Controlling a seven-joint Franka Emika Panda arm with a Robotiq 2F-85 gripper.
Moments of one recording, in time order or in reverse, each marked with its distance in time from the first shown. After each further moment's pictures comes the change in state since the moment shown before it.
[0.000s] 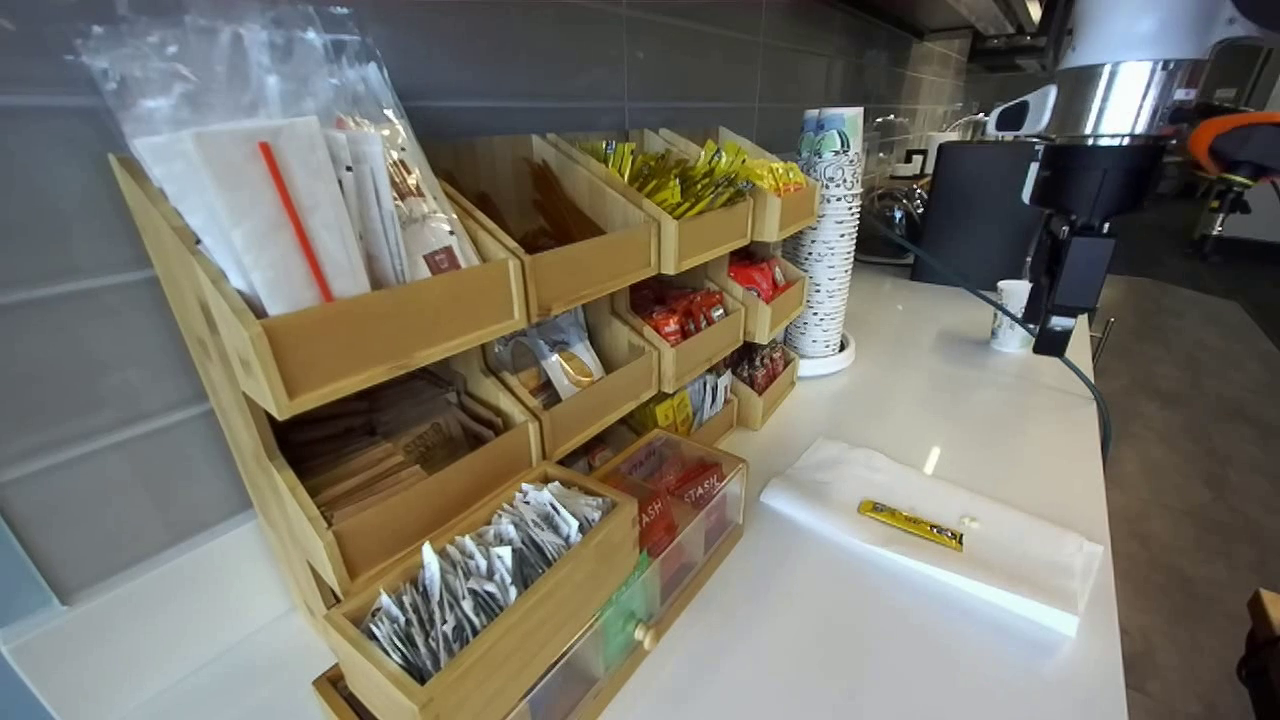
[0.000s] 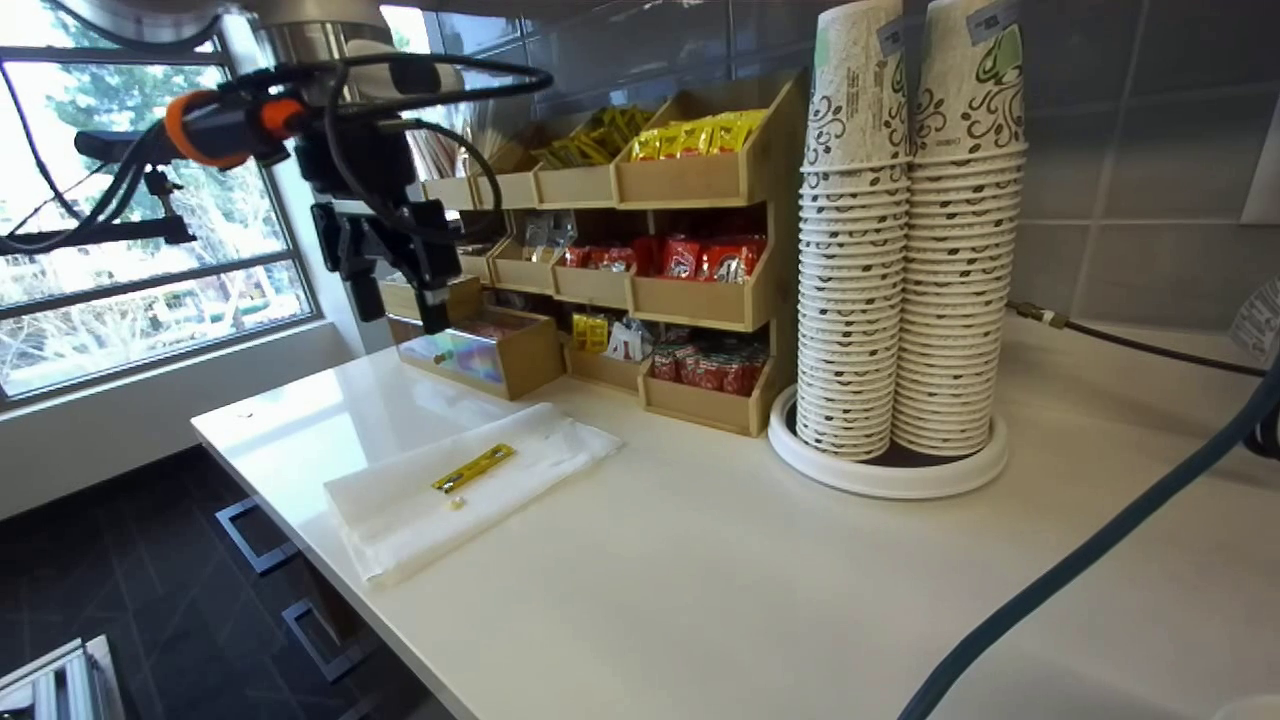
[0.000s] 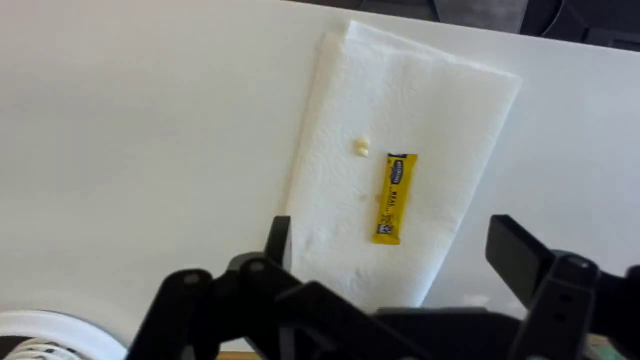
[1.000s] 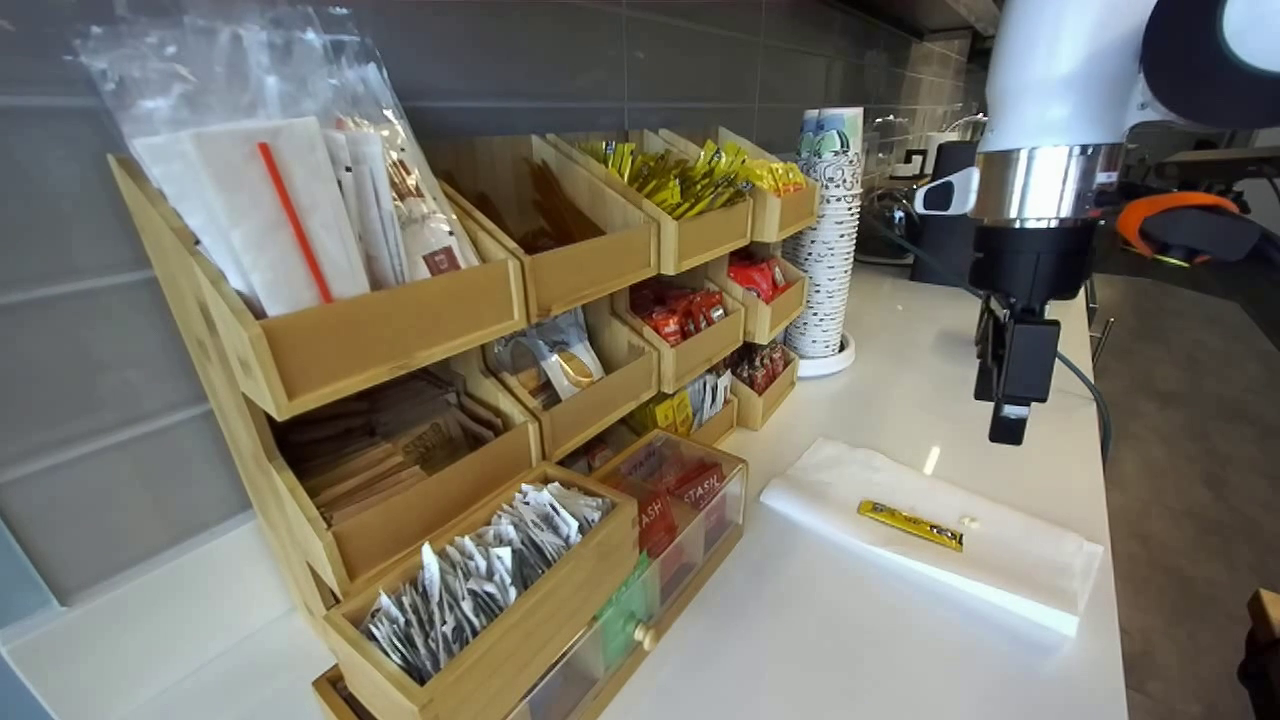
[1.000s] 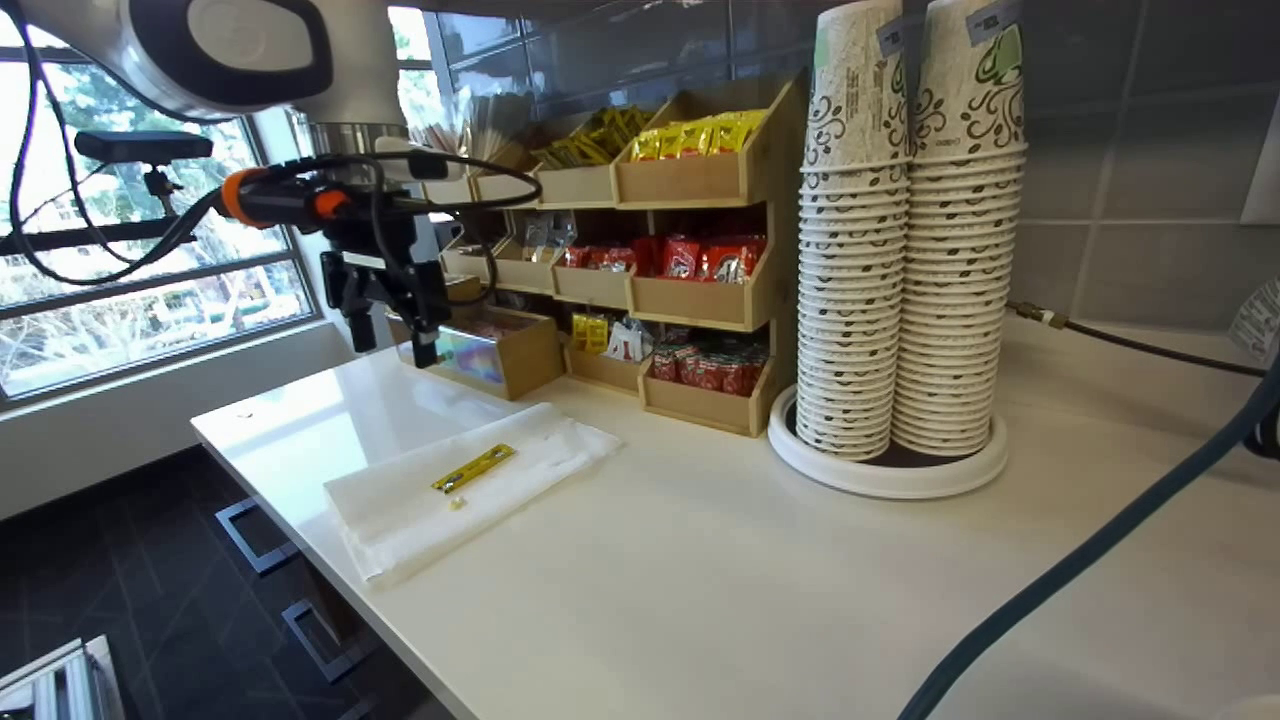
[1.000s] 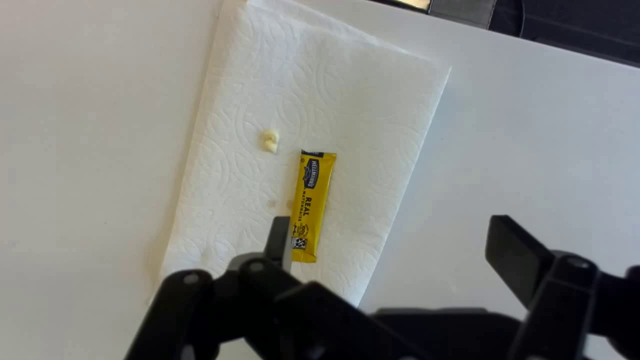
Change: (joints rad) arm 0.087 0.143 0.076 0.000 0.092 0.062 0.036
